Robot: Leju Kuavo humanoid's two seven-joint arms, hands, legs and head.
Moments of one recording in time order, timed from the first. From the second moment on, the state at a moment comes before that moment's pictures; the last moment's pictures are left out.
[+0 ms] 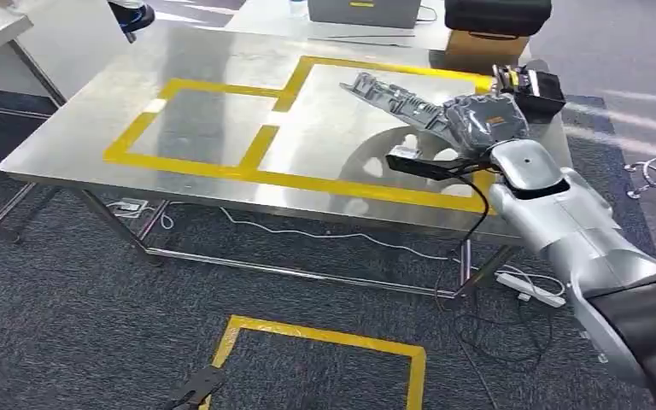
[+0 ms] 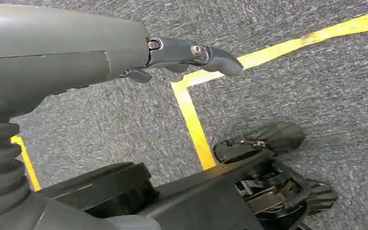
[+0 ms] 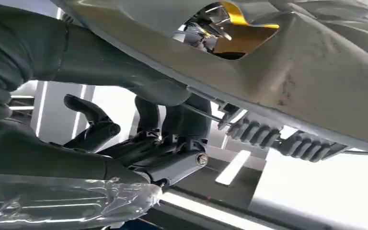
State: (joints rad) left arm -0.17 -0.18 0.68 -0.21 -1.26 0.06 -0.12; right arm -1.04 -0.13 0.49 -0.52 1.34 -0.32 -0.08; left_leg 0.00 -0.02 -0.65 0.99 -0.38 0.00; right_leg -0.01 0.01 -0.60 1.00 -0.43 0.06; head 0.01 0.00
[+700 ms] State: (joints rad) left arm -0.18 -0.17 0.68 -0.21 -1.26 0.02 -0.18; right arm -1.03 -0.11 0.50 -0.55 1.34 -0.32 -0.10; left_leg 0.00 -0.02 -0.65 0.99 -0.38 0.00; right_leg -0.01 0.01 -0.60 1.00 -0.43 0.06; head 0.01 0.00
